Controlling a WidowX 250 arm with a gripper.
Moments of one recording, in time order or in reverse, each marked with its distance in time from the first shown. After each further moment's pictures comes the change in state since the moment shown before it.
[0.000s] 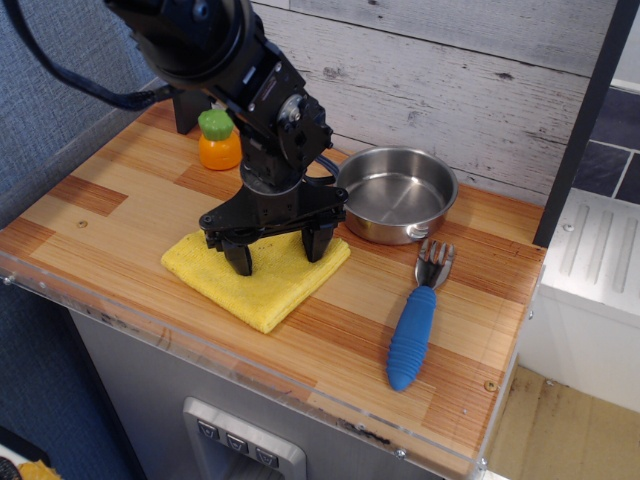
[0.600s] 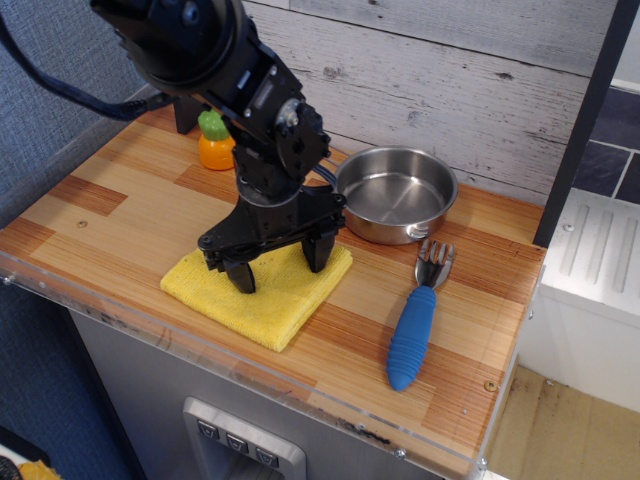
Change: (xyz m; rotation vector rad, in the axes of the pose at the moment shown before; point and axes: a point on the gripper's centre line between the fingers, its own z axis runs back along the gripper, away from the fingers) arm -0.010 0.011 0.006 0.020 0.032 0.112
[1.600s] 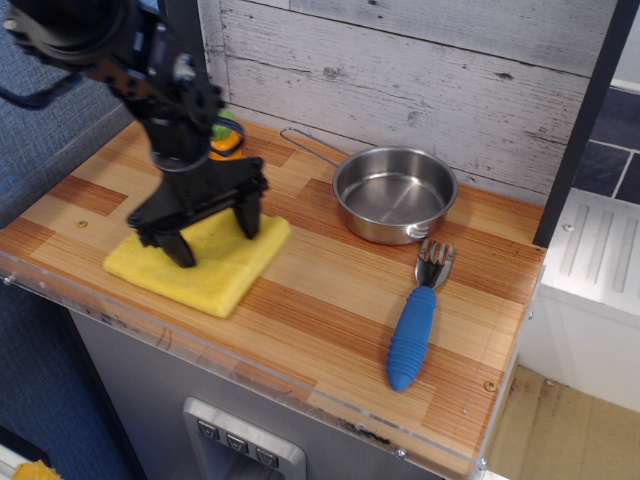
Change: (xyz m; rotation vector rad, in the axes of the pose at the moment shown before) arm 0.056 0.059 -0.010 0.010 0.006 0.158
